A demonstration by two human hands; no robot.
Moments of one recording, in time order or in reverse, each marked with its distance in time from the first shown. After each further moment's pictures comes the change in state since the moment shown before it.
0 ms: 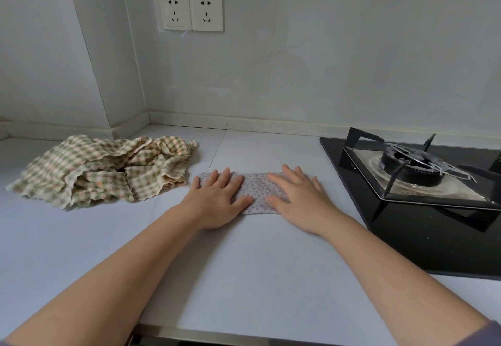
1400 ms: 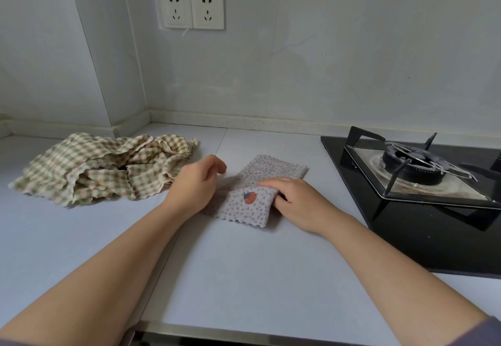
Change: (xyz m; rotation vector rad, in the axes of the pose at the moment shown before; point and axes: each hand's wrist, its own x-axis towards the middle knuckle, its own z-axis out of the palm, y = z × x) left_hand -0.008 -0.024 -0.011 -0.546 0.556 0.034; right_hand -0.003 -0.005 0.000 0.234 0.073 -0.230
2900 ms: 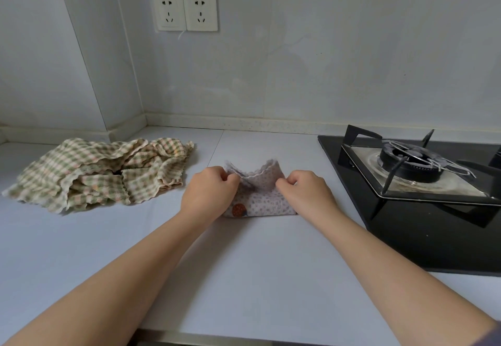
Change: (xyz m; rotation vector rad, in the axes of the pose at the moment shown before) left_hand -0.004 0.045 0.017 0.036 -0.013 -0.334; right_hand 0.000 -0.005 -0.008 0.105 0.266 0.519
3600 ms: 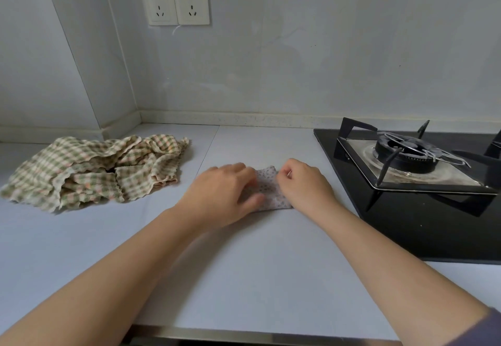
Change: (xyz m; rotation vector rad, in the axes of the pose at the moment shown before) left_hand -0.008 -0.001 0.001 0.456 -0.036 0.824; right_hand 0.002 0.002 -0.004 -0.135 0.021 -0.102
